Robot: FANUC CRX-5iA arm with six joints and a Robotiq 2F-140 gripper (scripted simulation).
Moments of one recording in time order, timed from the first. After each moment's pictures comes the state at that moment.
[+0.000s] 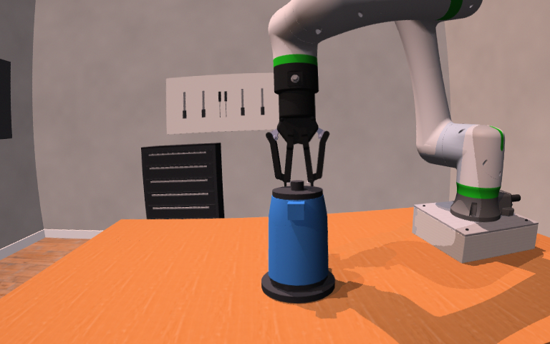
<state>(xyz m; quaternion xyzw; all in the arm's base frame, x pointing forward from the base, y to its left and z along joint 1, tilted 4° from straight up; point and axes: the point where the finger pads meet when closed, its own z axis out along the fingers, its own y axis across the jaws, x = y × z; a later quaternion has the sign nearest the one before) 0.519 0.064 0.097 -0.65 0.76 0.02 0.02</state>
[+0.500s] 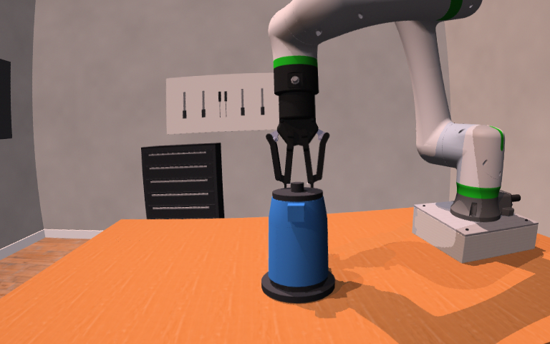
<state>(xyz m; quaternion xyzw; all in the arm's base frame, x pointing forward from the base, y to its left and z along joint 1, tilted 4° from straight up) 0.519 0.064 0.094 -0.65 0.76 0.02 0.02</state>
